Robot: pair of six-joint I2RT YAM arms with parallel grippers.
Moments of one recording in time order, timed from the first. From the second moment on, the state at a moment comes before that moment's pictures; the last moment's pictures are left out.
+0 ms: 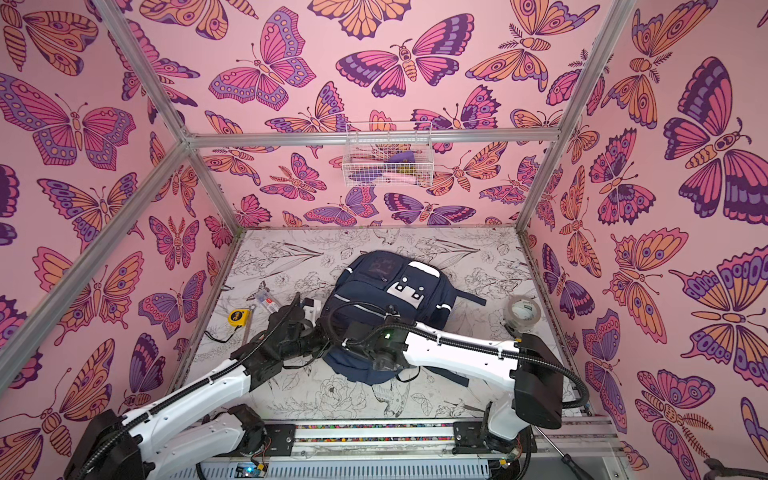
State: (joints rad) left arm -0.60 1.00 0.51 -0.08 0.32 -1.21; right arm 1.17 1.55 1.25 -1.18 0.36 1.12
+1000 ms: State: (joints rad) left arm -0.52 0.96 0.54 -0.24 0.39 -1.03; right arm 0.64 1.42 1.07 -0.81 -0.12 0.44
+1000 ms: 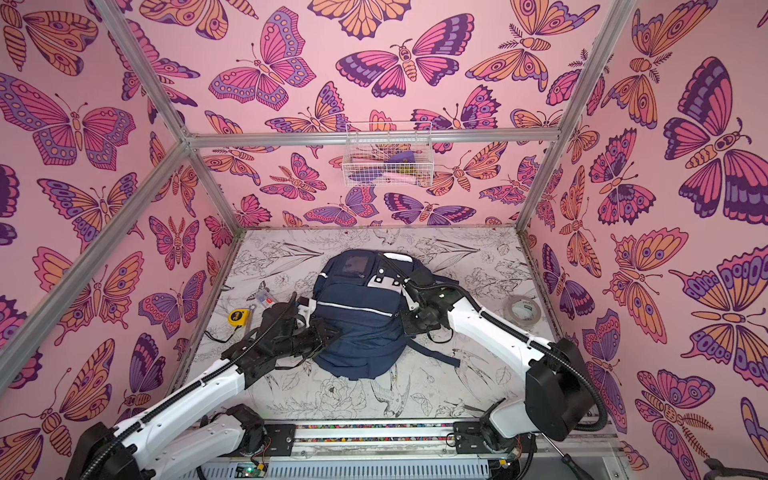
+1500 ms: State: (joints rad) left arm -0.25 0.93 0.59 -0.44 0.53 -0.84; right arm 0.71 1.54 1.18 -0.89 0.04 0.46
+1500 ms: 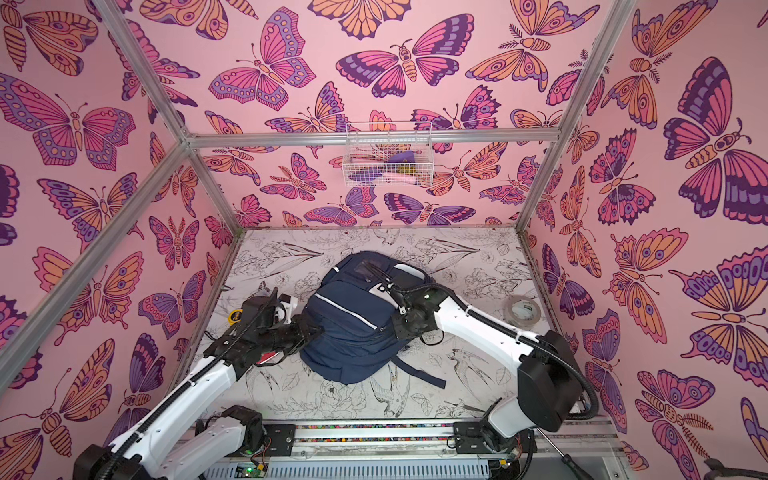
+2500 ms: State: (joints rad) left arm -0.23 0.86 0.44 -0.29 0.55 -1.04; right arm 0.87 1.62 1.20 -0.94 0.01 0.37
